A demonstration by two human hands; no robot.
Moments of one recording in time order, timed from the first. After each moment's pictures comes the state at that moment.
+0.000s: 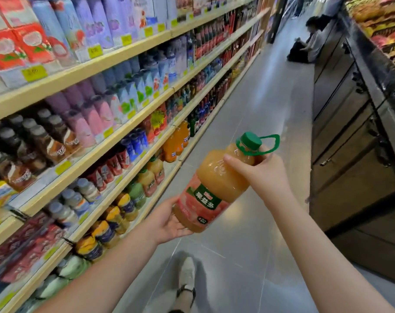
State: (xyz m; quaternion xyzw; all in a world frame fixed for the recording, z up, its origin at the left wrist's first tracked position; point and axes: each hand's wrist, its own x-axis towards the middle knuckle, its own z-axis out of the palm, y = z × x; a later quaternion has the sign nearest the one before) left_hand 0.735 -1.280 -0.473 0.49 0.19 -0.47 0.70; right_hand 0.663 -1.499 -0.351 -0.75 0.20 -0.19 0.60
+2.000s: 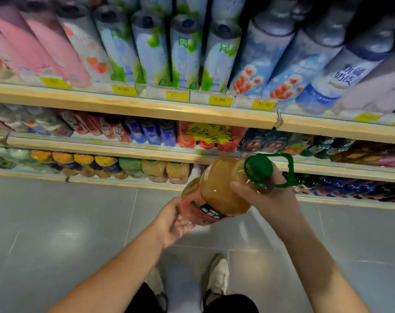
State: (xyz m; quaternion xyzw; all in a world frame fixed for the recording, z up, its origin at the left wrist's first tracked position) left_hand 1.223 -1.562 -0.697 0.19 0.51 -0.04 0.84; right_hand 1.387 -1.713 -0.585 -0.73 -0.21 0.31 0.57
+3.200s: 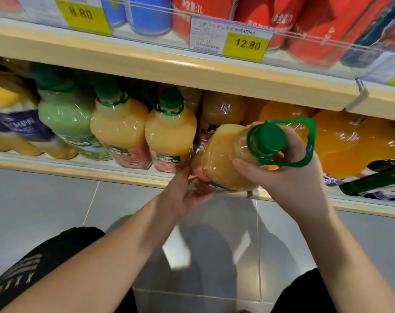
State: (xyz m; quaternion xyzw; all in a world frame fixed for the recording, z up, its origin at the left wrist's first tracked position) left_hand 1.339 -1.488 -1.123 0.12 0.46 0.07 0.88; right_hand 1.449 -1.635 -0.994 -0.77 -0.40 0.10 0.49
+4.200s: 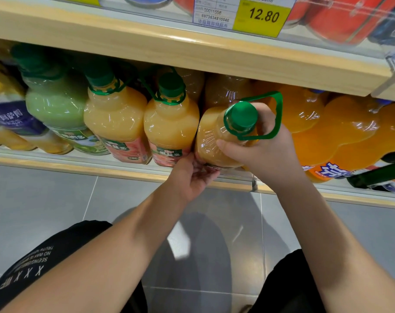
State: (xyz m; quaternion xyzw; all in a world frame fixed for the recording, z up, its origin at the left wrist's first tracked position) left_hand 1.365 -1.474 -1.129 0.10 0.49 0.10 0.86; right_hand 1.461 -1.586 -1.029 -0.76 -0.43 0.11 0.47
